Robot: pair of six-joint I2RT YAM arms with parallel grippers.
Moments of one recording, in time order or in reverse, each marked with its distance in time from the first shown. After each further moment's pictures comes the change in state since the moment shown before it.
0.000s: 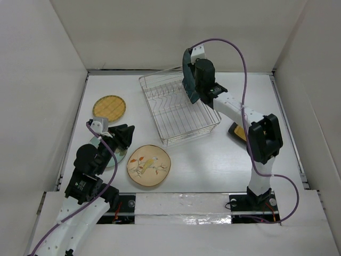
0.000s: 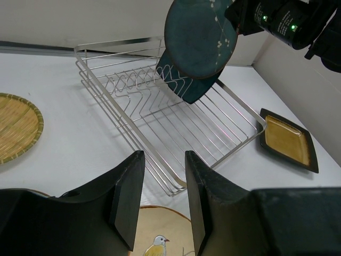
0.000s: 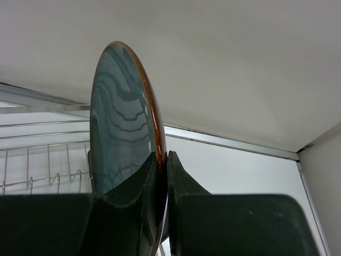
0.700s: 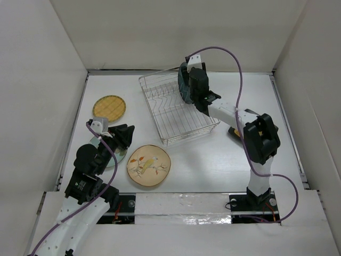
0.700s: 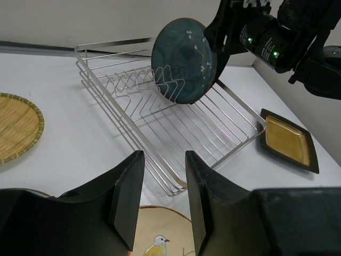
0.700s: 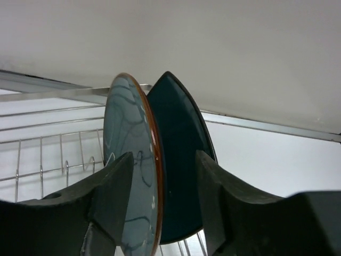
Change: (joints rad) left arm 0.000 0.000 0.000 0.000 -0.002 0.000; right arm 0.047 0.019 -0.128 0.120 0.029 0.127
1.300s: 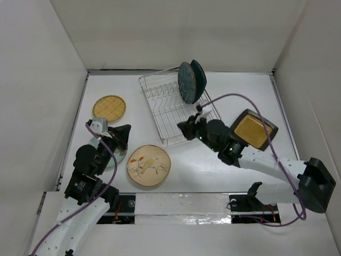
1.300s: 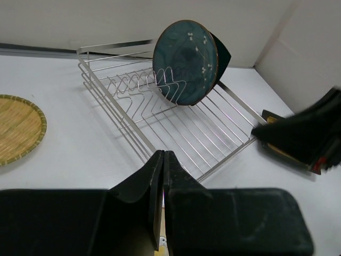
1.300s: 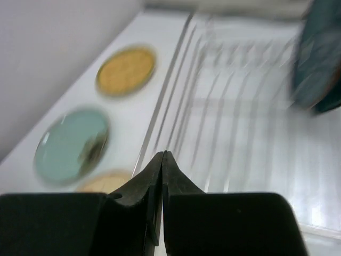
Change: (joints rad) left arm 0.000 -0.008 0.000 0.000 -0.005 0.001; right arm 0.285 -0.724 -0.746 0.027 -0.367 0.485
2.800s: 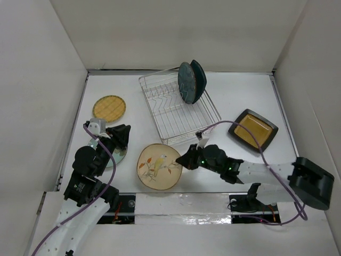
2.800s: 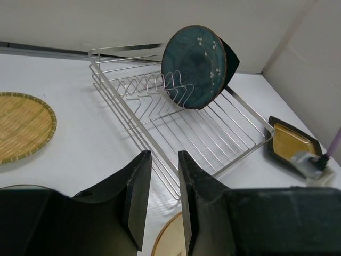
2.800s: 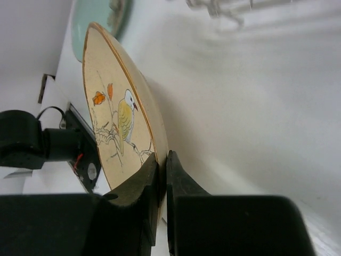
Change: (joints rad) left arm 0.000 -0.019 0.000 -0.014 -0.044 0.003; right arm 0.170 0.061 -0.412 0.176 -0.180 0.562
